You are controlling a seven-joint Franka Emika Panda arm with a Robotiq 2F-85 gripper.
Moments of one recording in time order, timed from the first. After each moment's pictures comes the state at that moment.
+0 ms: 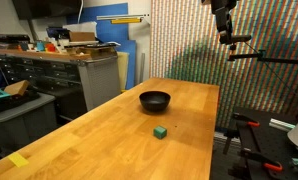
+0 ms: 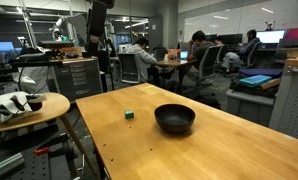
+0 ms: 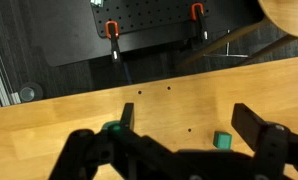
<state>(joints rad) -0.06 -0.49 -0.08 -2.44 0.03 1.67 0.05</state>
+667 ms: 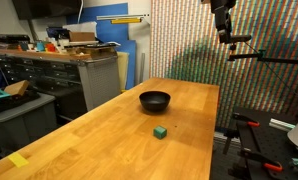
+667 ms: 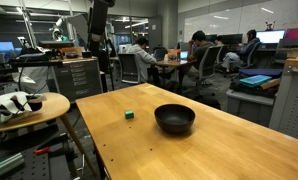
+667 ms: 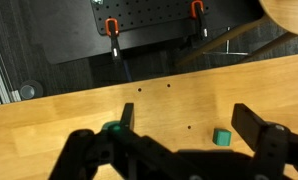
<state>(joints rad) -0.06 -0.49 -0.08 -2.43 0.03 1.67 0.05</state>
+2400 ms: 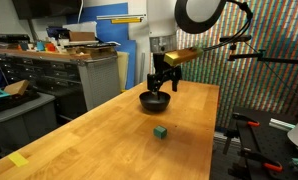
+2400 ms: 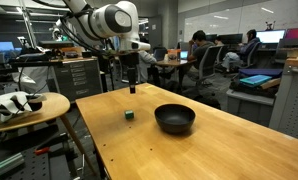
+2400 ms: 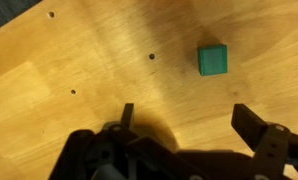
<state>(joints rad) 0.09 0.15 0.13 -2.28 -0.17 2.35 0.79</state>
